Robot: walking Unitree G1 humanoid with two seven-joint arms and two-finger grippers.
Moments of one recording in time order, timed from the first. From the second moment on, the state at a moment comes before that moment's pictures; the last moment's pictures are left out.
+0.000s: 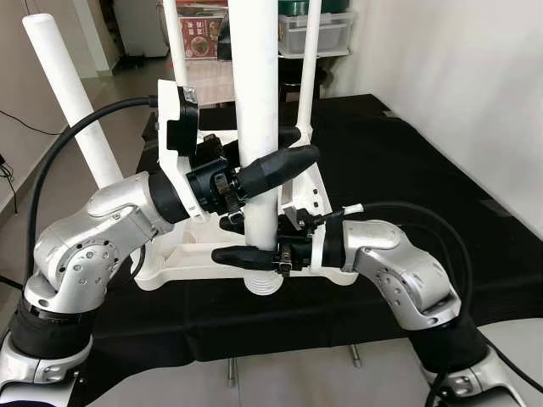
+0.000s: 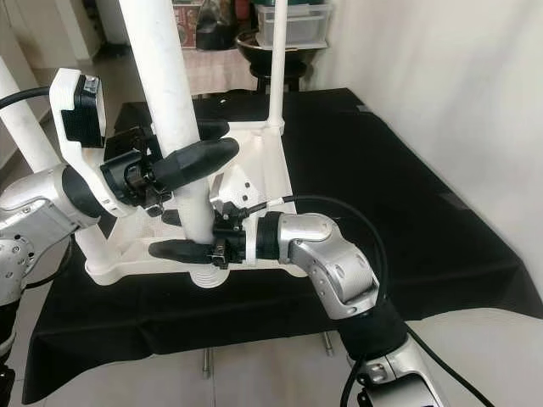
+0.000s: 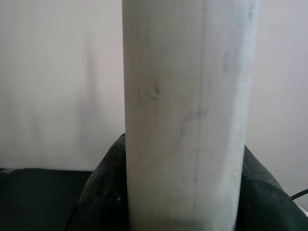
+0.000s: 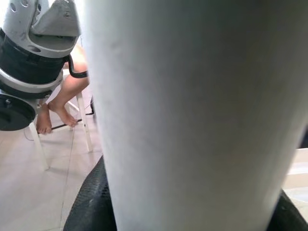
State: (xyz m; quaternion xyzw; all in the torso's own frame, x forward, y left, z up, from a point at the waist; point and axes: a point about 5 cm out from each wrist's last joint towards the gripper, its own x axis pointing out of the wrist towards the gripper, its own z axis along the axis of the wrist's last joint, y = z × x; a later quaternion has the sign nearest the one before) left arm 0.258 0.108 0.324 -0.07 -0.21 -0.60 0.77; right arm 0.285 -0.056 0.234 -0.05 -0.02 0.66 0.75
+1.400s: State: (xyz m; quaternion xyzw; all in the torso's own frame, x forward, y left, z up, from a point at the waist) left arm 0.265 0.170 0.362 -0.17 -0.36 -0.35 0.85; right arm 0.367 -0.108 0.222 0.04 -0.02 0.26 0.97
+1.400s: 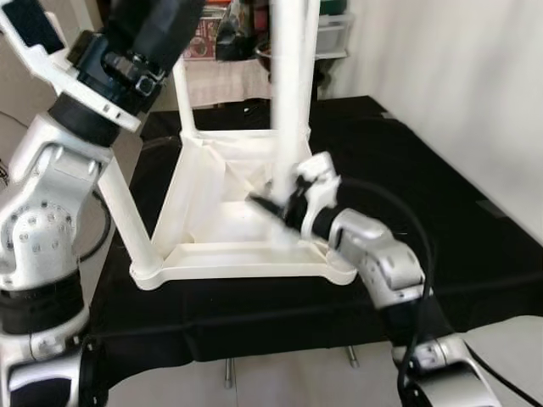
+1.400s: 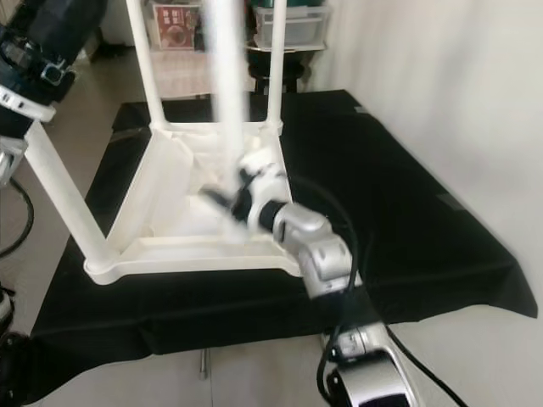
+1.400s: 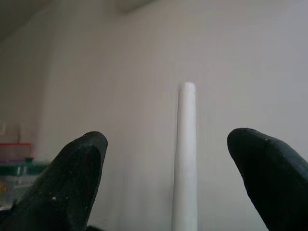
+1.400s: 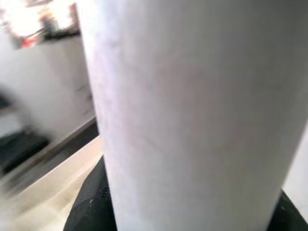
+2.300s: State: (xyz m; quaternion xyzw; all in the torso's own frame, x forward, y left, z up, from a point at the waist) left arm 0.216 0.144 0.164 -0.16 -0.03 -0.18 0.97; right arm 0.349 -0.090 0.203 0.01 -0.07 0.35 0.93
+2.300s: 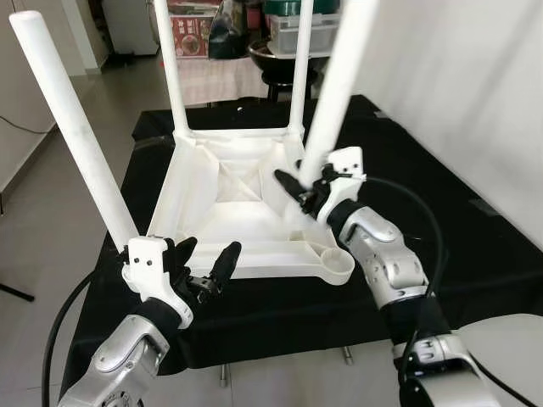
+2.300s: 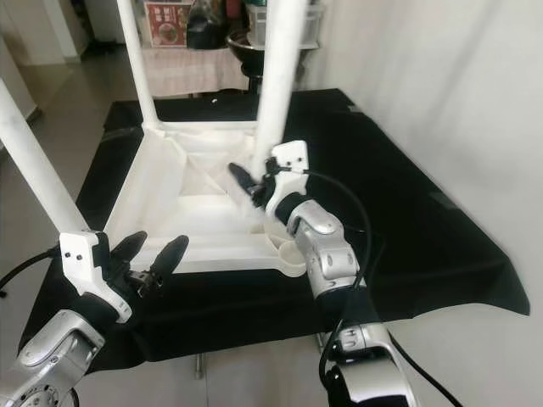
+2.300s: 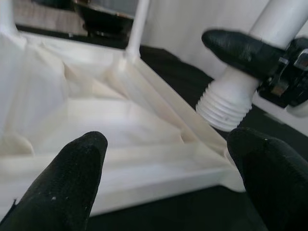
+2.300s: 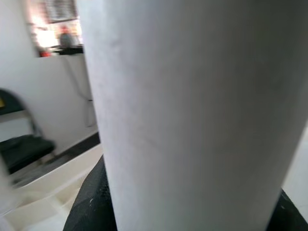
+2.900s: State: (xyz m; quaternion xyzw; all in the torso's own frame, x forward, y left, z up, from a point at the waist) left arm 0.199 0.140 0.142 -0.09 0.00 -0.13 0.99; right arm 0.330 -0.086 0.182 0.00 -0.06 0.38 0.92
